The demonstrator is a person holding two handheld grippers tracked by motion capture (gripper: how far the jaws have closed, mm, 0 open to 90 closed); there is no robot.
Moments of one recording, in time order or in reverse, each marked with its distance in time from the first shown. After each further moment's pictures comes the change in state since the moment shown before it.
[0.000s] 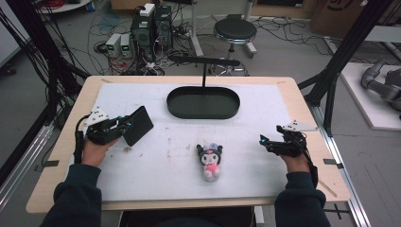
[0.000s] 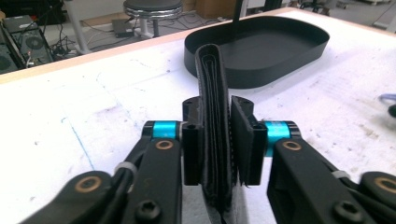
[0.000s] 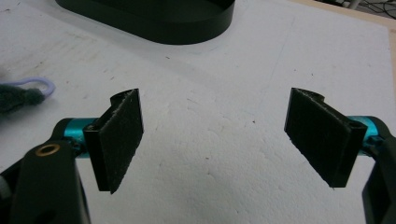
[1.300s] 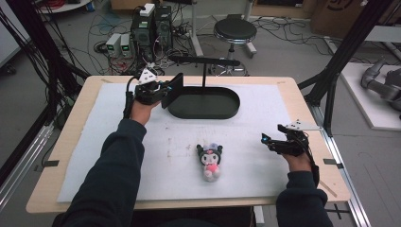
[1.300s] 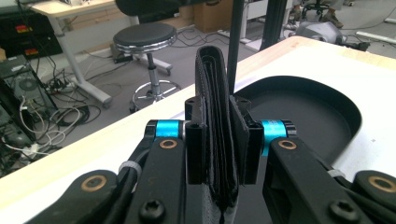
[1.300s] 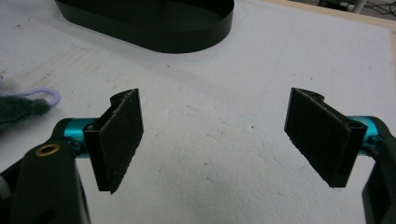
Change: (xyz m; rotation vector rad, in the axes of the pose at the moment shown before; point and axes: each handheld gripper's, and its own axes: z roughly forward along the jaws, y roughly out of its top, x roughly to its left) left arm -0.035 0.104 0.147 -0.018 0.013 0.086; right arm -0.008 -0.001 -0.002 -0.032 0.026 0.028
